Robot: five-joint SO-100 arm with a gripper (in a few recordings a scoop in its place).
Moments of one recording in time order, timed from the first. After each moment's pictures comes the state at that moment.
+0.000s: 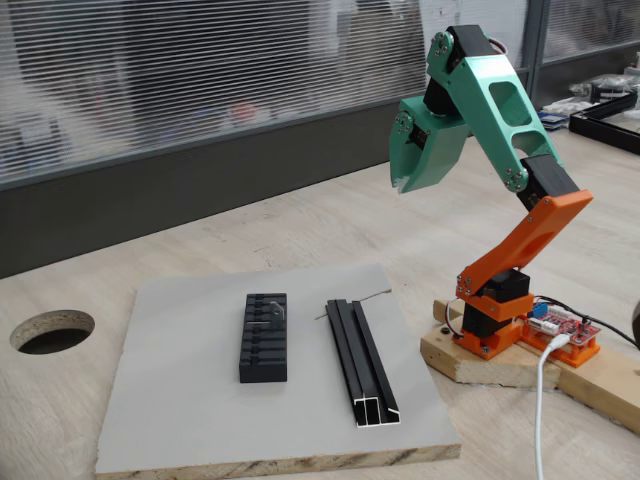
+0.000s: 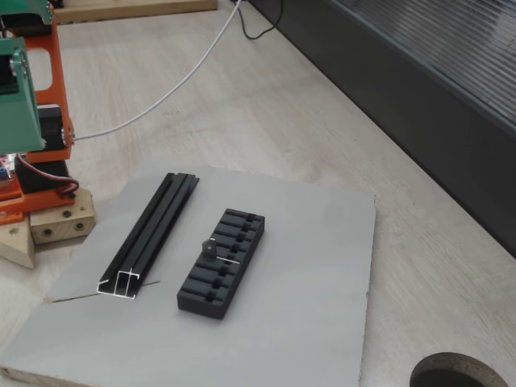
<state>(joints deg) 46.6 121.9 81.7 114.0 94.6</state>
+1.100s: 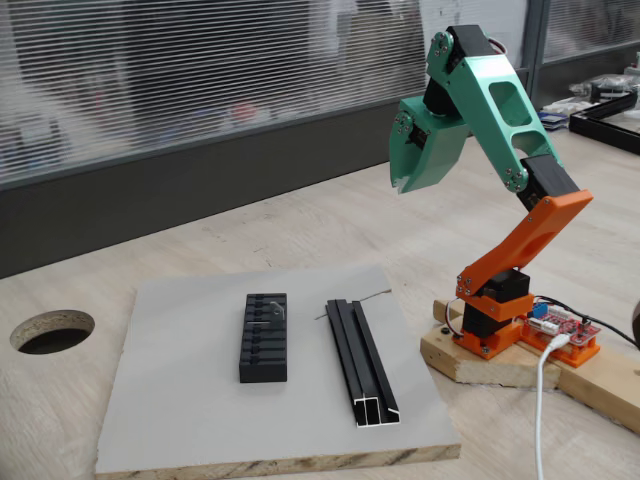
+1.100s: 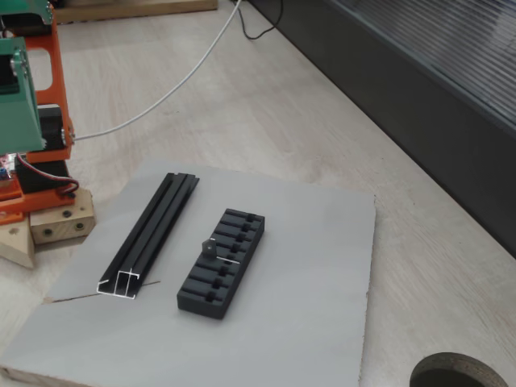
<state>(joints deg) 46.5 121.9 81.7 114.0 94.6</state>
